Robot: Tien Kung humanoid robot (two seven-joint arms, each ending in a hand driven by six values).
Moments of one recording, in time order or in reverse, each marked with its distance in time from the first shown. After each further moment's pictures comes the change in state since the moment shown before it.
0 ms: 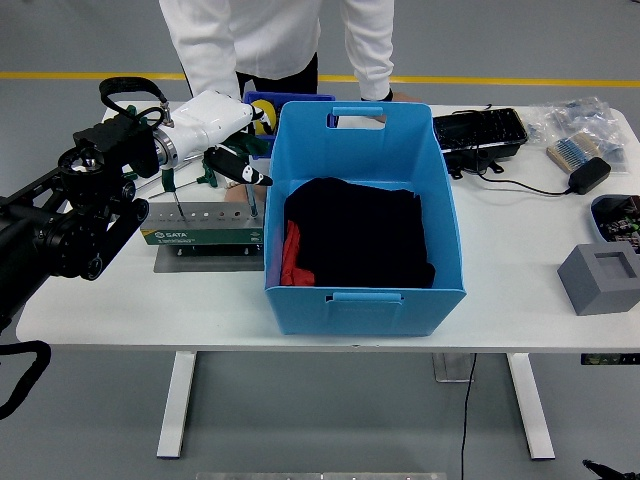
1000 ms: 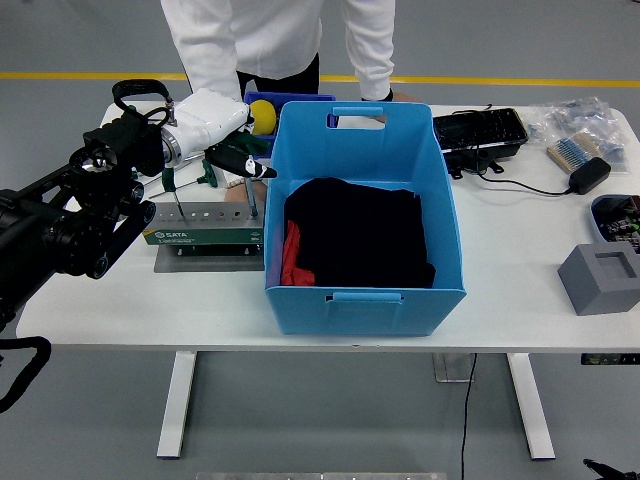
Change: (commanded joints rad) left arm -0.031 0.000 0.075 0.032 0.000 0.016 0.100; right arm 0.003 -0.004 -0.008 0.000 0.016 0.000 0.003
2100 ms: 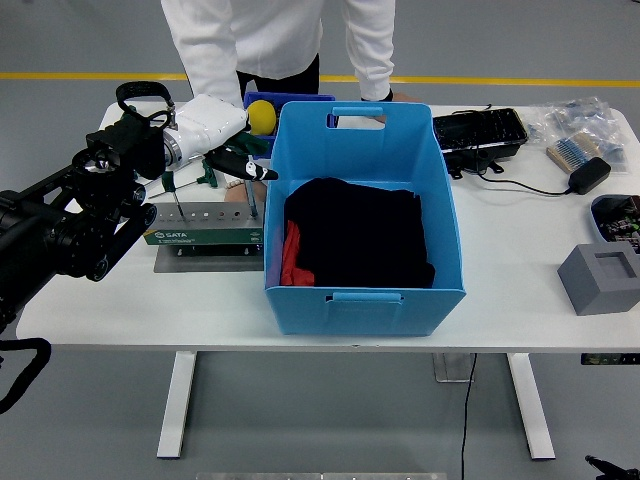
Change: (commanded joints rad) left arm 0.004 -0.001 0.009 -0.009 0.000 -0.057 0.032; right arm 0.005 -0.004 -0.002 -0.001 0.006 -0.003 0.002
